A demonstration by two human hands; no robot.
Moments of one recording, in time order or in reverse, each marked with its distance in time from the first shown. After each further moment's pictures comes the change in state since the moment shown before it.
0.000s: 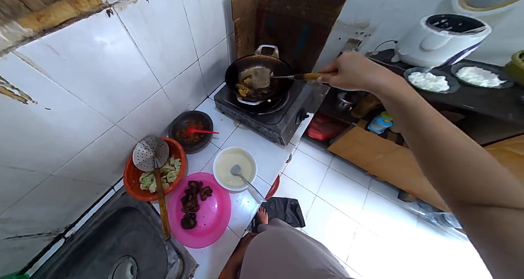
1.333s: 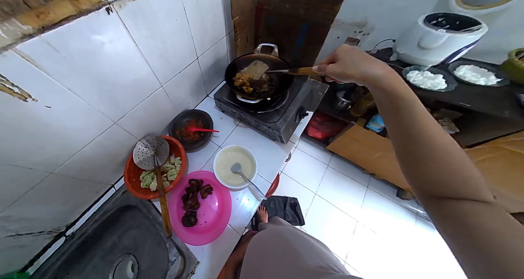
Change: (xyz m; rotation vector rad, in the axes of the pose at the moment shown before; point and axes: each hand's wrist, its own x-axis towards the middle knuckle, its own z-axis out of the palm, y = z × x) left_hand -0.004 0.017 -0.001 0.207 0.013 0.091; right_hand 0.002 -0.016 -0.002 0.184 0.027 0.206
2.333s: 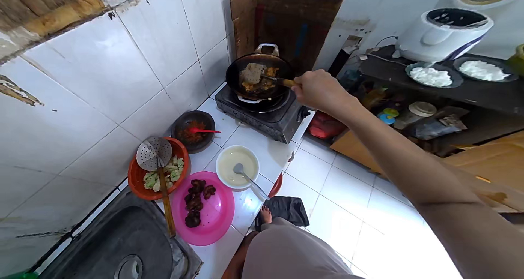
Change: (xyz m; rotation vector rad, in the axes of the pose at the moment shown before) left_hand -0.053 0.112 0.016 0.176 0.450 -0.197; right_hand -0.029 -0.039 0.050 -0.248 0.008 -0.089
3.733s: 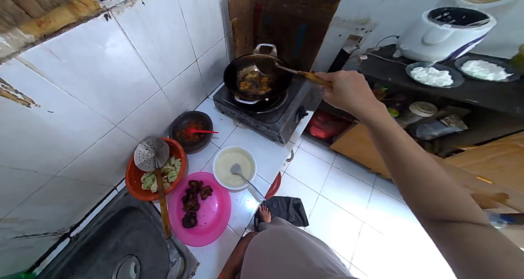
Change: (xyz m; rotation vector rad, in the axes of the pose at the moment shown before) left_hand 0.070 -0.095 0.012 -0.350 -0.609 0.259; right_hand -0.001 0.078 0.011 0.100 0.187 -0.020
